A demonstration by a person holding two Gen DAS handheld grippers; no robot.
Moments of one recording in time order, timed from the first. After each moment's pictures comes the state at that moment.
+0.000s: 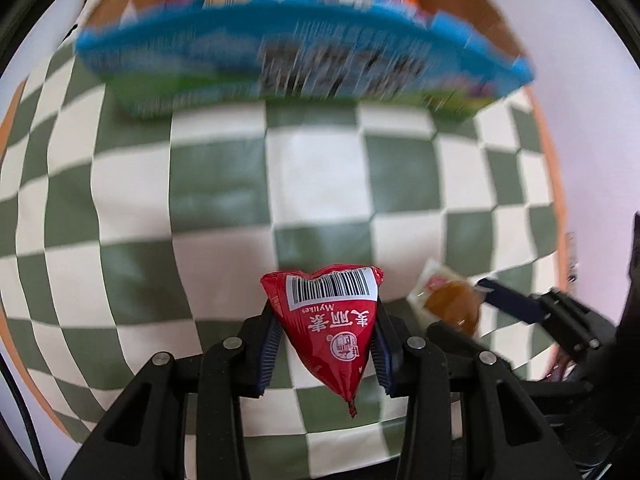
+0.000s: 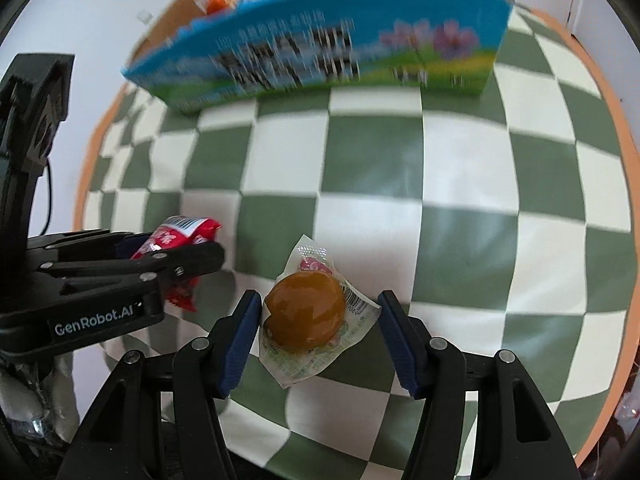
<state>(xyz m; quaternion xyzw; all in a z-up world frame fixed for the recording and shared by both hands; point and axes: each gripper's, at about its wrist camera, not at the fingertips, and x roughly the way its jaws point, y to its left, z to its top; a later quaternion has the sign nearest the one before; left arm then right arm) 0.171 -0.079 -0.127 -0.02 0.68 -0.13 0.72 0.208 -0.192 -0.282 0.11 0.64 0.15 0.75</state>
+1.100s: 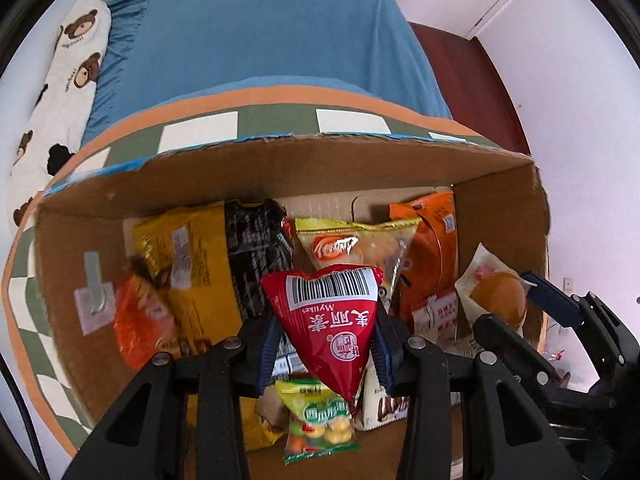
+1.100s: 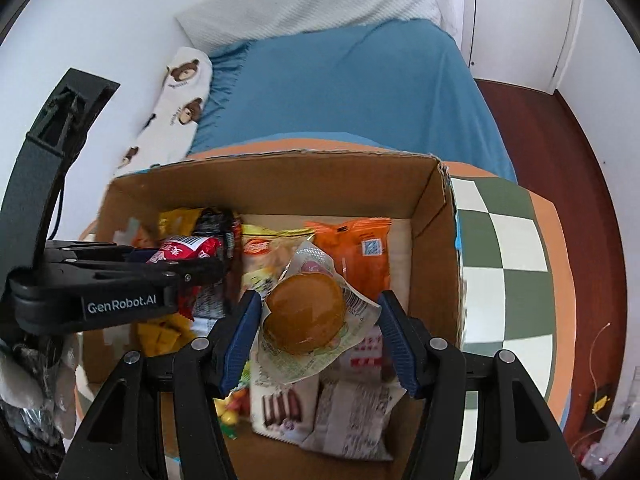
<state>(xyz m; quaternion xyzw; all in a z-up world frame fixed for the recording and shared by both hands) 0.497 -0.099 -0.116 -0.01 0.69 -0.13 0.71 0.540 -0.206 -0.229 0.08 0.59 0.09 0.79</state>
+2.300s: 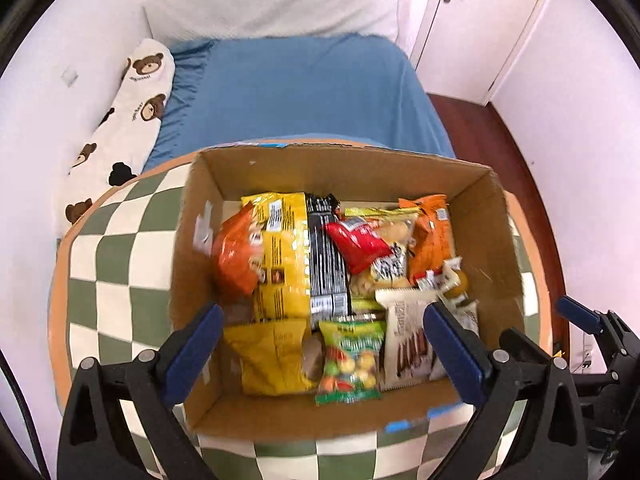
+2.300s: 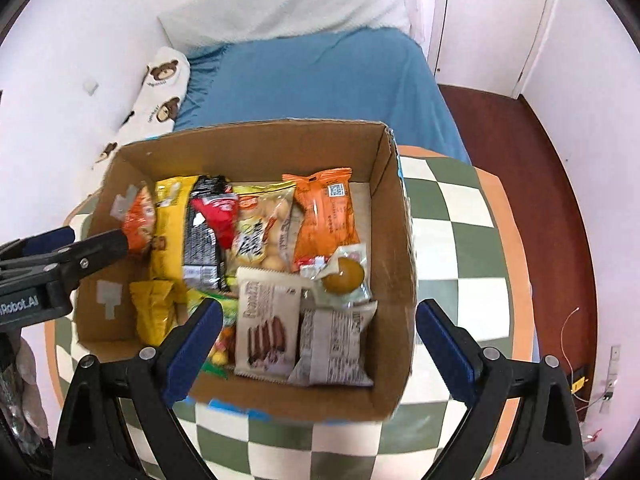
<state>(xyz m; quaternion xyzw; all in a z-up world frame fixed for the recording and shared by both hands) 0.372 -0.047 -0.021 0.00 0.56 -0.07 0.83 0.452 -0.198 -0.182 0.05 0.58 0.03 0.81</state>
